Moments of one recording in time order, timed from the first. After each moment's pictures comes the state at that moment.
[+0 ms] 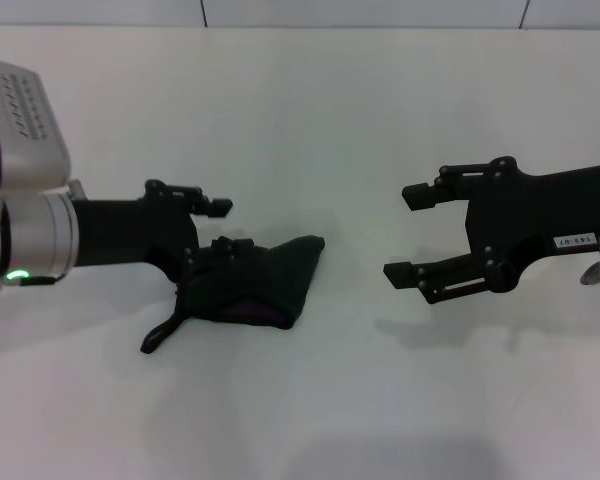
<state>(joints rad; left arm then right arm) -0.39 -2.08 1.23 0.98 1.92 1.25 -1.48 0.21 2.01 -1.40 -1.64 -1.82 -1.45 1.98</state>
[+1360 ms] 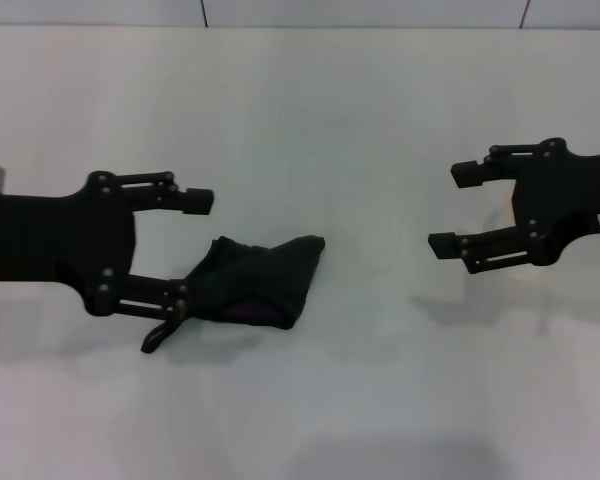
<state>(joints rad) -0.38 -2.03 0.94 1.12 1.82 1.85 -1.49 0.20 2.00 -1.30 -1.62 -1.84 -1.48 1.98</state>
